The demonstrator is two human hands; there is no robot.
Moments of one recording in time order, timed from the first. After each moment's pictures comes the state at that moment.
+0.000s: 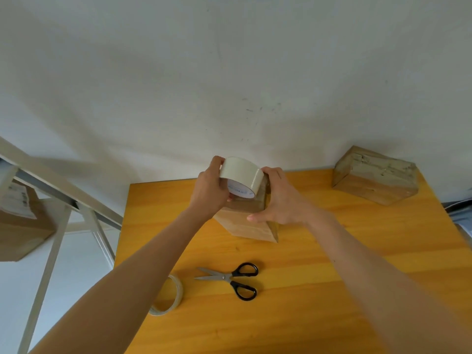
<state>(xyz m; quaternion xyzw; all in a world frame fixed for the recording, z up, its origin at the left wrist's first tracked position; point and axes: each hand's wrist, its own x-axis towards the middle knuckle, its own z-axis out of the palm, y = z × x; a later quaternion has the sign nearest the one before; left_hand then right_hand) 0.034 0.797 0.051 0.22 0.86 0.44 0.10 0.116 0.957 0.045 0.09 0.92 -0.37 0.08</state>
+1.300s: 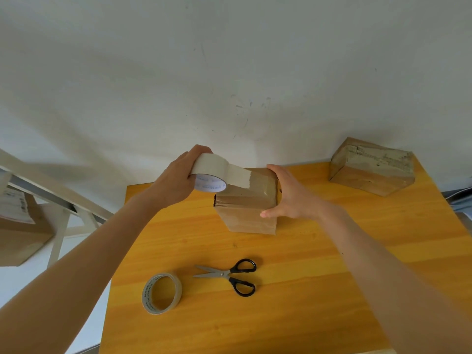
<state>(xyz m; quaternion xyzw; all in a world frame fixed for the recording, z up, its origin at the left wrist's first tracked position) -0.006 0.754 0.070 0.37 0.87 0.31 0.13 0.133 0.993 0.030 0.11 0.91 -0.39 0.12</state>
